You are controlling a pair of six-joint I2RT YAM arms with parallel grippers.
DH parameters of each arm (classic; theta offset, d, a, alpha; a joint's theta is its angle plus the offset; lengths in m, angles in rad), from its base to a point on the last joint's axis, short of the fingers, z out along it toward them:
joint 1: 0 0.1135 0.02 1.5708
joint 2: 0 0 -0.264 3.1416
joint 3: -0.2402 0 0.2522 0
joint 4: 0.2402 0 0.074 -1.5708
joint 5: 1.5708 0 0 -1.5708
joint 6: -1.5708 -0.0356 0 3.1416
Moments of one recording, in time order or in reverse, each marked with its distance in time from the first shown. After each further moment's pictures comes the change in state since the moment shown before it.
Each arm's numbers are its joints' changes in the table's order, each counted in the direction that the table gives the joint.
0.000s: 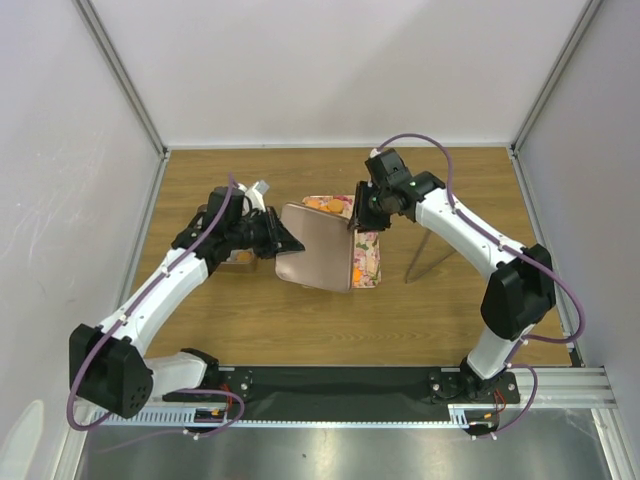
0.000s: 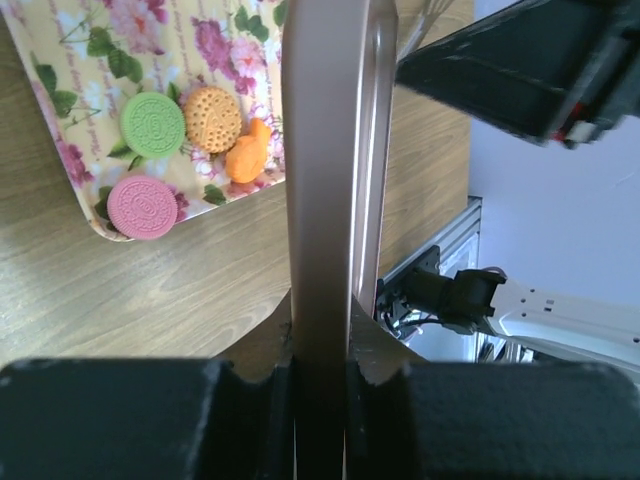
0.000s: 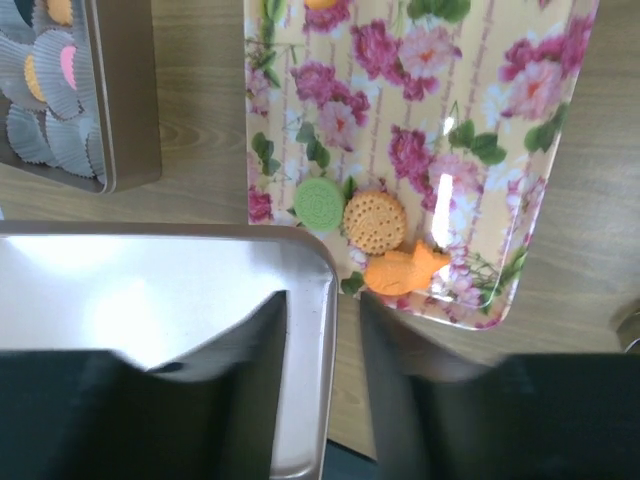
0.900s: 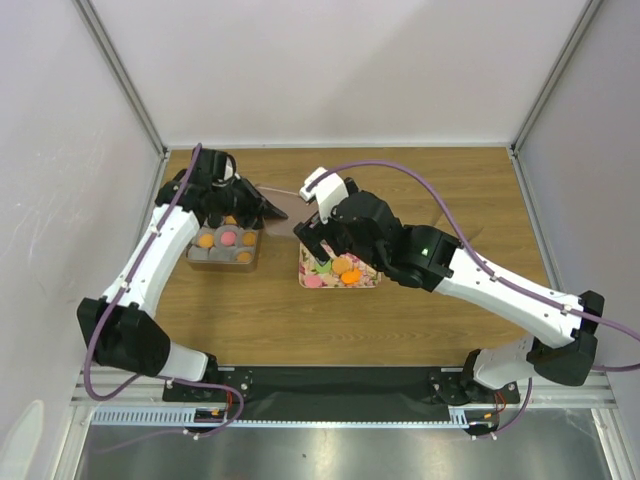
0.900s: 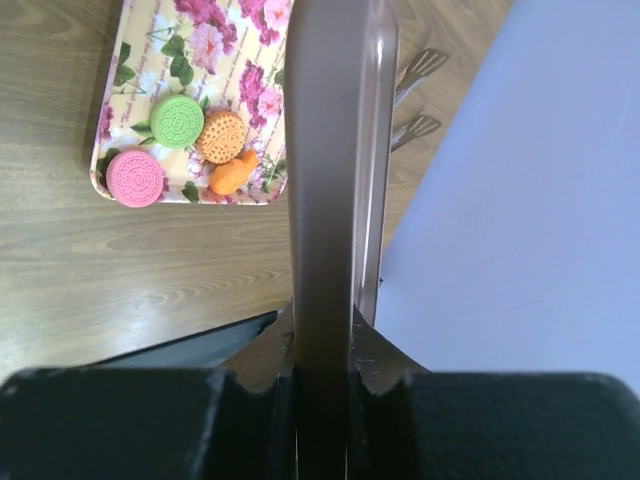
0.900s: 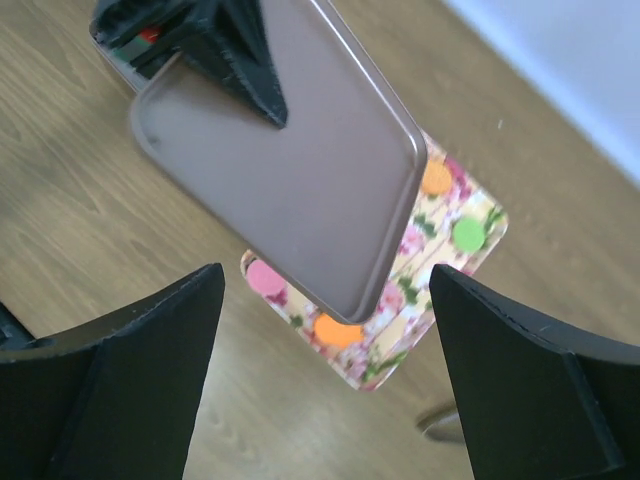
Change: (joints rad) left arm 0.138 -0.196 -0.378 0.386 -0.050 0.293; right arm 0.524 0.318 0.005 -0.188 0.524 0.651
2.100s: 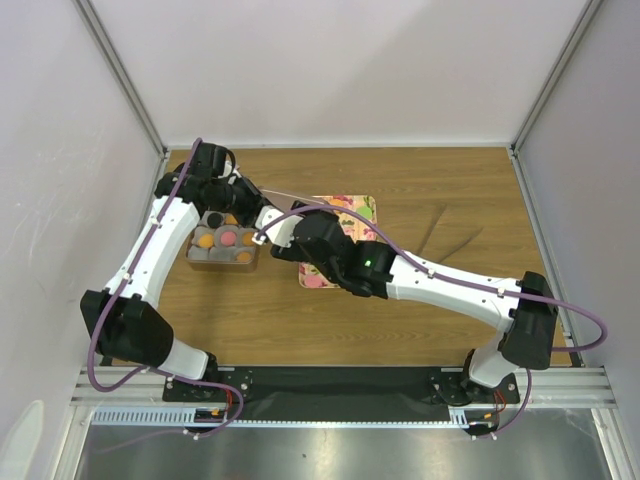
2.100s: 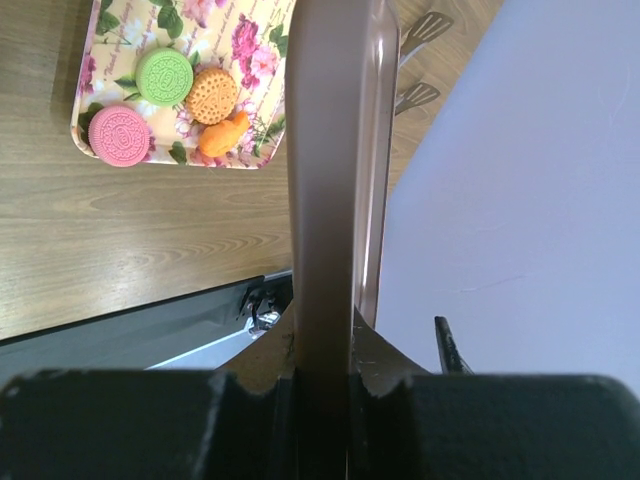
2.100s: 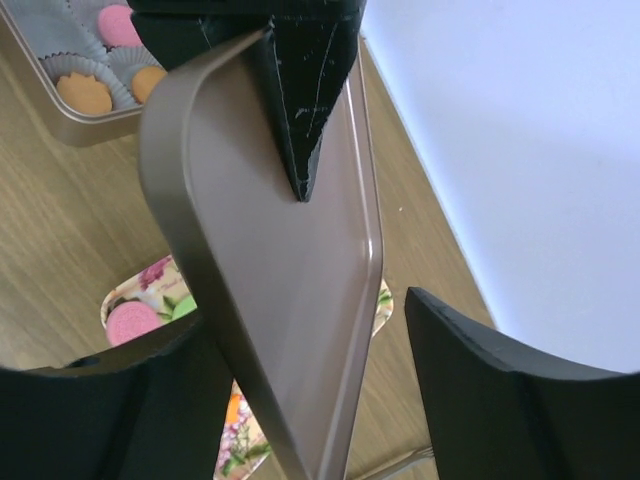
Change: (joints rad) left arm 0.026 -0.068 -0.114 0.137 0.084 0.002; right arm 0.066 -0.187 0.108 -0.308 0.135 0.501
